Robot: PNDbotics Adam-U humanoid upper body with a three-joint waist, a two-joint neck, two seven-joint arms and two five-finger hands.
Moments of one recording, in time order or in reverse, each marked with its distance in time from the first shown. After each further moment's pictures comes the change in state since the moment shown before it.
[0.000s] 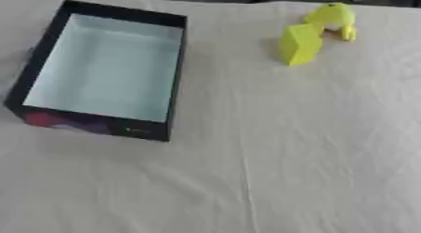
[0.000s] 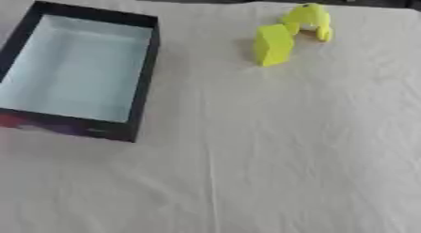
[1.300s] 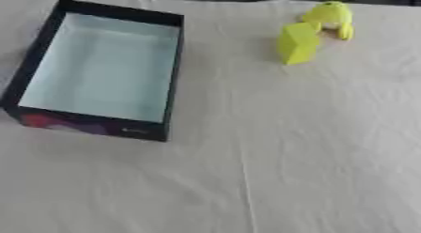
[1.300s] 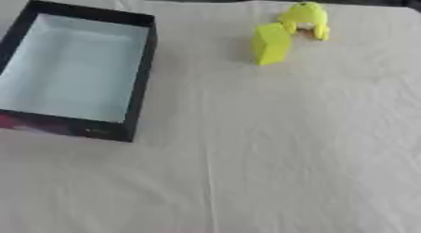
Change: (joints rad) left arm -0.008 0.000 0.000 0.003 0.002 0.008 0.007; right arm 0.039 -0.019 0.002 -0.315 0.951 -0.266 0.803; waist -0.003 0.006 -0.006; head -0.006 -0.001
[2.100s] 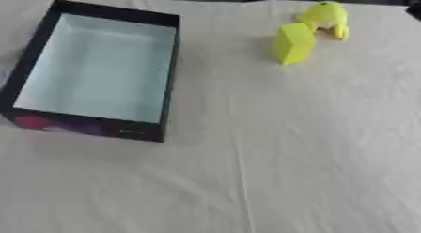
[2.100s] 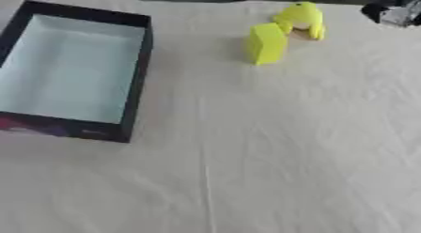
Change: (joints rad) left arm -0.002 0.000 -0.006 0.000 0.000 0.006 -0.003; right arm 0.032 -0.008 0.063 -0.135 -0.099 -0.064 0.116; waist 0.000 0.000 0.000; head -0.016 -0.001
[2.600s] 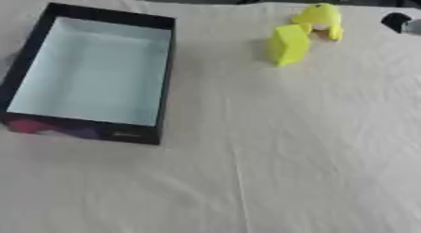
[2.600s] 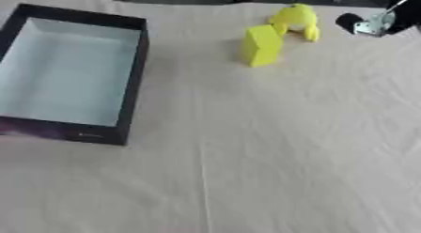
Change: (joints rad) left arm -0.007 0.000 -0.006 0.000 0.000 0.006 -0.006; right arm -0.039 0.008 0.052 -0.036 0.002 0.015 0.013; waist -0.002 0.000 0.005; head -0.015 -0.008
